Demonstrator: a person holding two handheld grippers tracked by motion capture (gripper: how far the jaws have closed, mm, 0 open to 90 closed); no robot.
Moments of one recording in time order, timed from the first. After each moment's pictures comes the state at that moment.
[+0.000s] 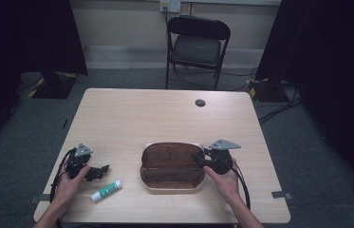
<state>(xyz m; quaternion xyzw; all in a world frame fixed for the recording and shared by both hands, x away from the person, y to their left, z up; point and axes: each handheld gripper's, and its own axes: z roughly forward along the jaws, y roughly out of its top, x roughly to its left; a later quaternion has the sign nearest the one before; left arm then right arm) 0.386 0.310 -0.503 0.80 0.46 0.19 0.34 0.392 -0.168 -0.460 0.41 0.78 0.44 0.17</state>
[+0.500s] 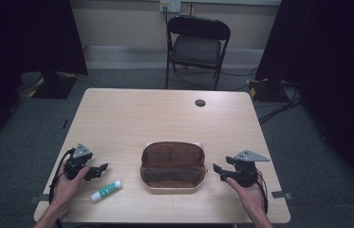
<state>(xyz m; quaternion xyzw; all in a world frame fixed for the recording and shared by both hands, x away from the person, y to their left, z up) 0.376 0.307 -0.490 0.80 0.45 0.20 0.35 0.350 -0.232 -0.452 0.45 0.76 0.43 0.19</state>
